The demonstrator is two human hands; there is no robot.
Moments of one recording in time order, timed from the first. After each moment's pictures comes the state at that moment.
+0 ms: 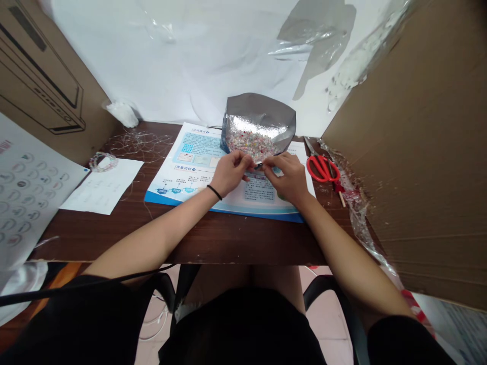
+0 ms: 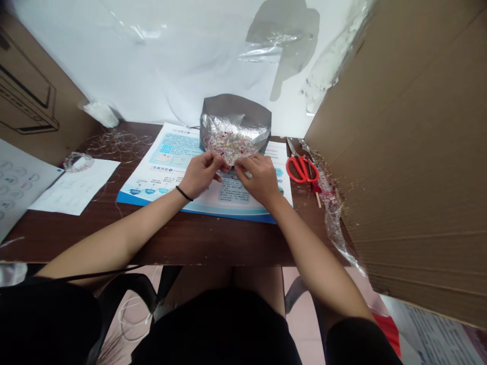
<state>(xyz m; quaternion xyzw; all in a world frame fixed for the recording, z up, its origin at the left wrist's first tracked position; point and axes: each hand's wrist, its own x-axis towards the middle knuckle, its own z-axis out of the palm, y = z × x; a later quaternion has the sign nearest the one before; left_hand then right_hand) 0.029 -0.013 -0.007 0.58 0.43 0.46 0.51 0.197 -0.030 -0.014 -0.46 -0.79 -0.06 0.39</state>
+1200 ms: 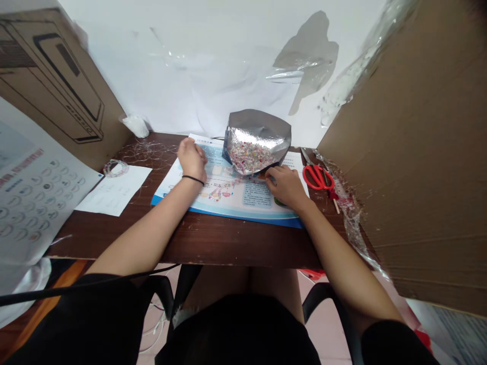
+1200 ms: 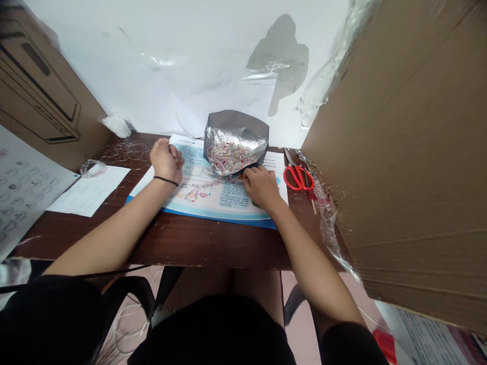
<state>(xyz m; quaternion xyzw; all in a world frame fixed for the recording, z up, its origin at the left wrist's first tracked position) -0.024 0.033 0.007 0.30 0.43 0.74 0.41 0.204 -0.030 -0.010 -0.57 -0.80 -0.02 0.18</state>
